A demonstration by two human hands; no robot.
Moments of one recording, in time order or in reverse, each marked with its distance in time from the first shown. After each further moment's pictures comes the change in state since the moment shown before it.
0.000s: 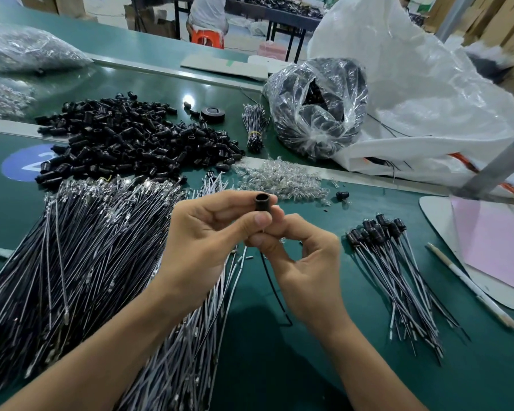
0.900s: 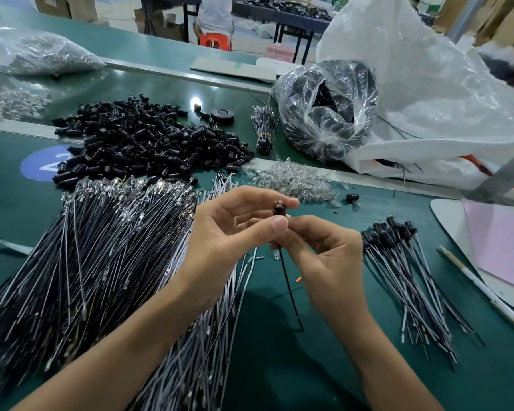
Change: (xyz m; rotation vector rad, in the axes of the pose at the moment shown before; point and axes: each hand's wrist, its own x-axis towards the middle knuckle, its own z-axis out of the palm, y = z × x) left_hand -0.001 0.002 -0.003 0.040 -0.077 -0.049; right_hand 0.004 0.001 -0.009 0.094 -0.027 0.052
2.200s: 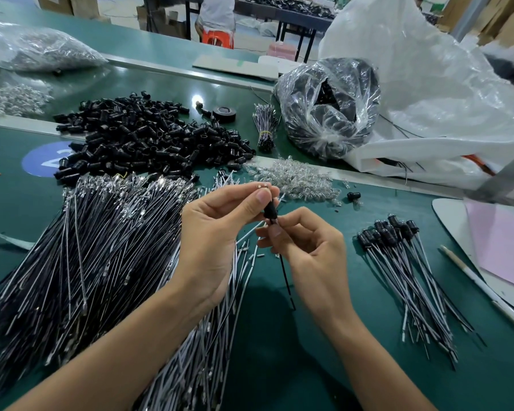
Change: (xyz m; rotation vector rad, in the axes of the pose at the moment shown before) left_hand 0.003 0.000 0.007 -0.188 0.321 -0.067; right_hand -0.003 -0.001 0.013 0.101 0.030 0.215
